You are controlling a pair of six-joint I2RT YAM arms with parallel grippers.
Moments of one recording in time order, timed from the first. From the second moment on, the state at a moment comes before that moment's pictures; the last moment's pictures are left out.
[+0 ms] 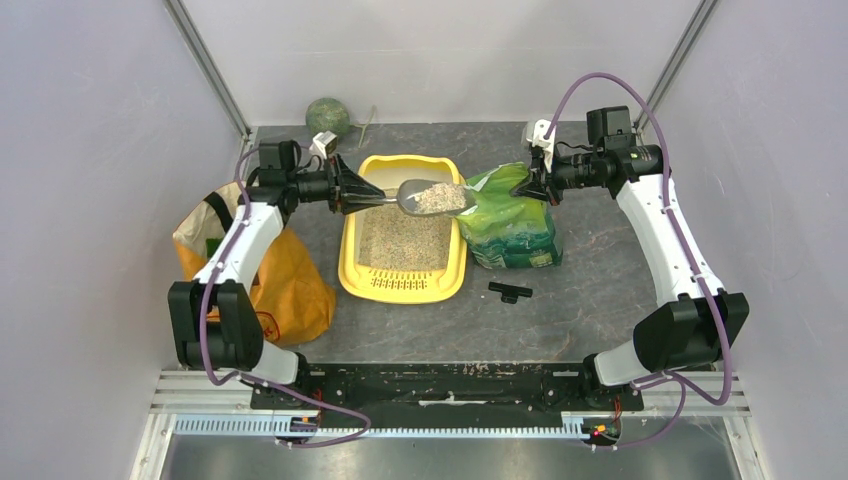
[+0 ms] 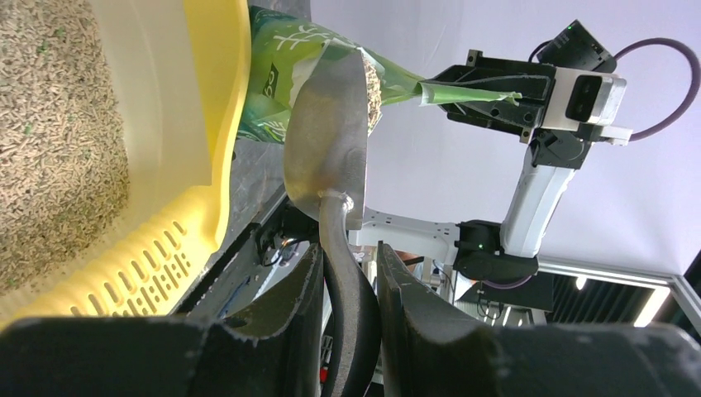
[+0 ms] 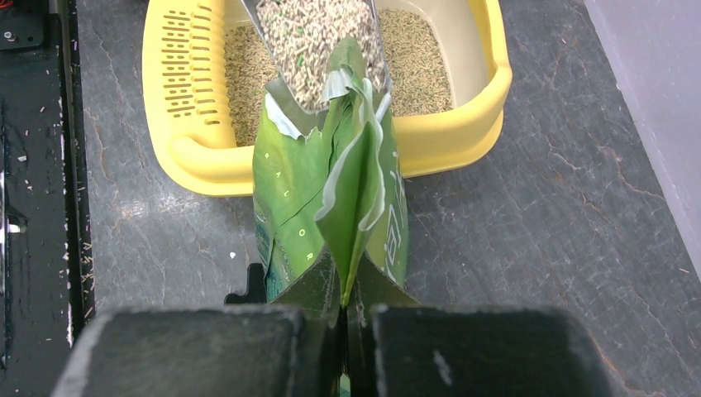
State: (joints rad) left arm -0.04 1.48 1.15 -0.28 1.17 -0.89; right arm 0.12 1.48 1.54 -0.94 -0.99 -0.93
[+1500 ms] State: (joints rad) left arm -0.33 1.35 1.51 -1.05 0.25 -0.19; right arm 0.12 1.48 1.55 -0.96 -0.99 -0.95
